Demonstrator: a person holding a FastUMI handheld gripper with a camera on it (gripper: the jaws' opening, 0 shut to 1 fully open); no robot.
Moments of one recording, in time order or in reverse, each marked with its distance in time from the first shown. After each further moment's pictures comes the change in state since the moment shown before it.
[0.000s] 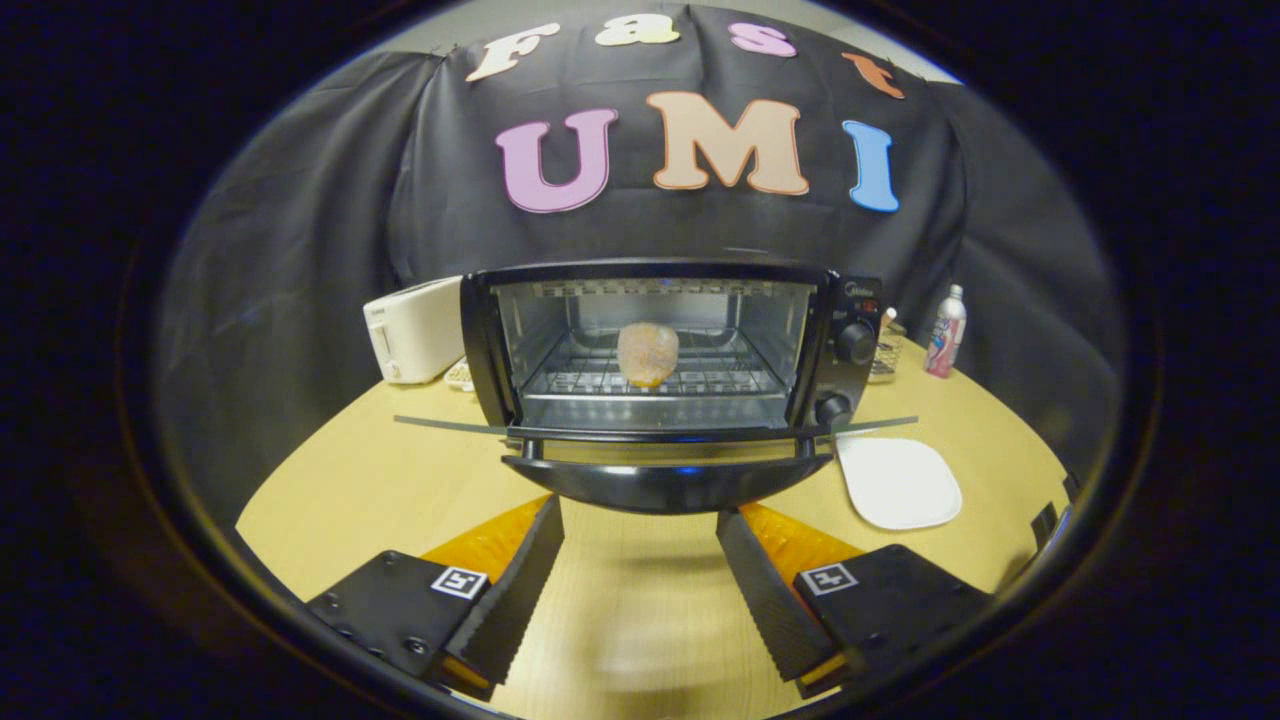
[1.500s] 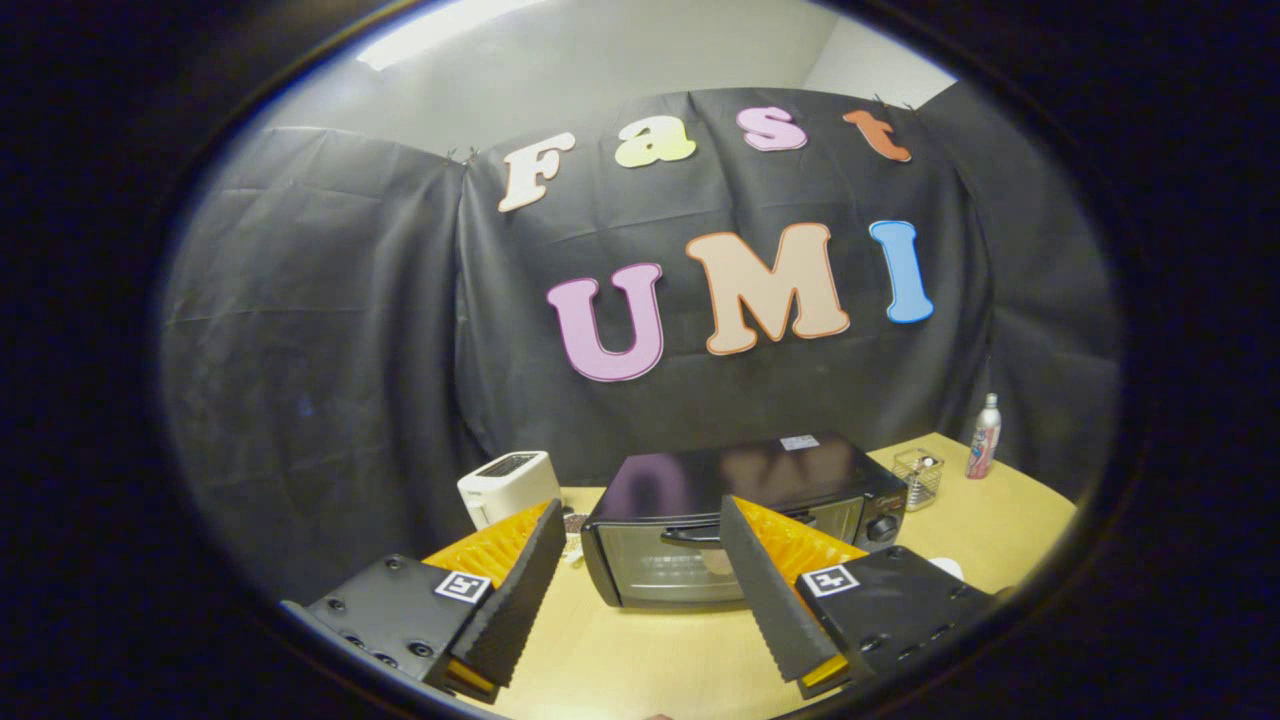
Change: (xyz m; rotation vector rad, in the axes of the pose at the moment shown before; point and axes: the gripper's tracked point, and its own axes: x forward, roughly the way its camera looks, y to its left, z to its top) arm -0.076 0.038 0.186 0.117 -0.331 0.154
